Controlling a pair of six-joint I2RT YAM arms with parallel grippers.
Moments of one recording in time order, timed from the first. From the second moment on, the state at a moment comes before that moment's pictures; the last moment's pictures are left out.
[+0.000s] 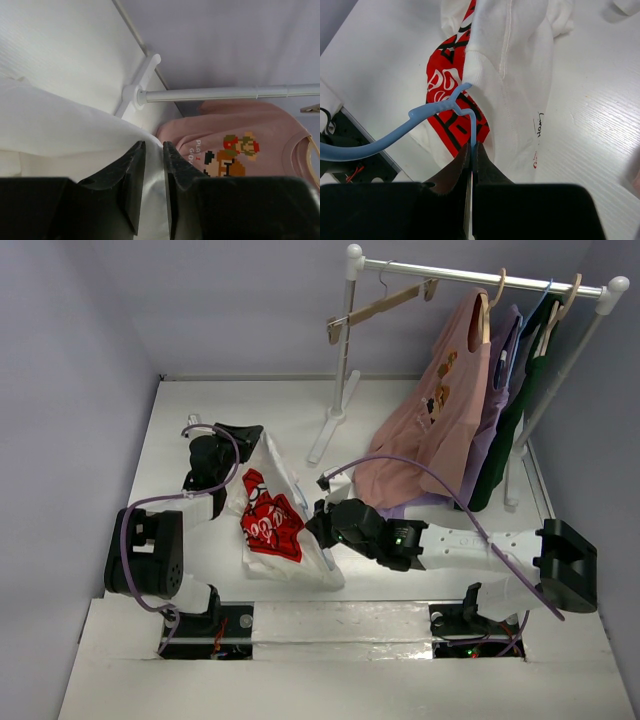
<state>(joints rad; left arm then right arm) -0.10 1.48 0.59 0.73 0.18 -1.25 1.22 1.38 0.88 0.04 0.38 0.52</state>
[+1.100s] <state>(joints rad) -0.01 1.38 0.74 0.52 0.16 -1.11 1.24 1.20 0.82 -0.05 0.38 0.52</state>
